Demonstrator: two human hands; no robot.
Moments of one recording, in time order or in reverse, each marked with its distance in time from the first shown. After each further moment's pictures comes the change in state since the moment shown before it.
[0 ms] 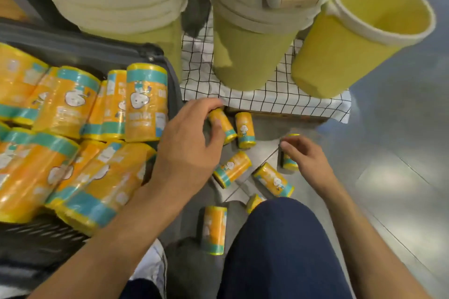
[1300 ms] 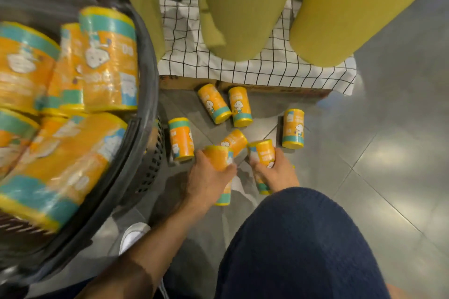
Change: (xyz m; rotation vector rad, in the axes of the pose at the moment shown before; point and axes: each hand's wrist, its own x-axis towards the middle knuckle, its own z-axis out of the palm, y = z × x) left_hand -0.083 -0.070 0.134 0.187 -0.392 -0.815; right_hand -0.023 0.094 0.086 -0.193 0.015 0.247
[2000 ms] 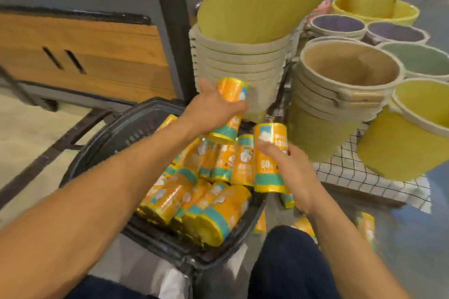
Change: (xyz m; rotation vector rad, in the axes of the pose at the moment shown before) left_hand -0.043 0.082 -0.381 -0.057 0.448 0.325; right_hand -0.127 -0.324 -0.031 0.527 -0.317 -0.388
